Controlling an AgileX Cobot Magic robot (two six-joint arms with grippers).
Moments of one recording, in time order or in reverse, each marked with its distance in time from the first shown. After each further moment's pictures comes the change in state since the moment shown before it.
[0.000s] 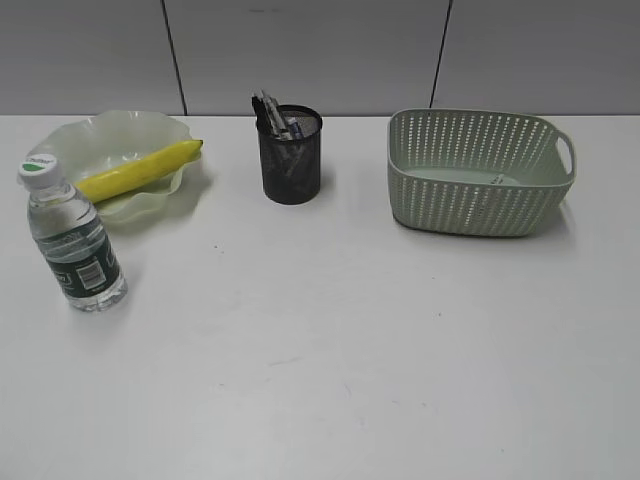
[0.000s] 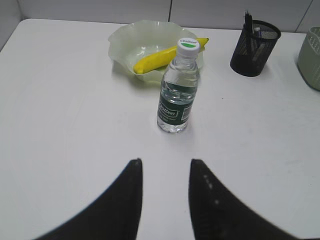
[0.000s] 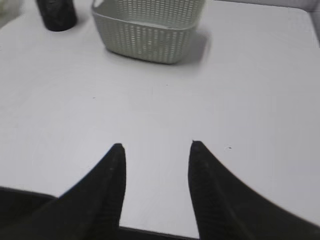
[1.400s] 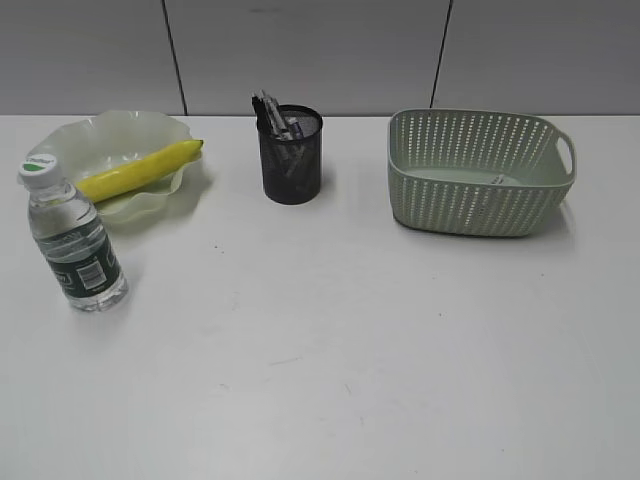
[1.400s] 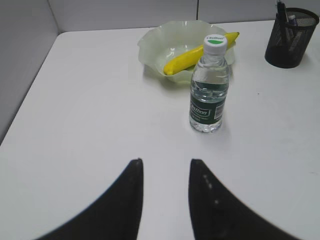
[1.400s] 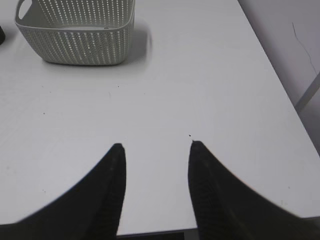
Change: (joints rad) left arm 0.174 0.000 0.000 -0.039 0.000 0.205; right arm -0.233 0.000 0.000 0.000 0.000 0.000
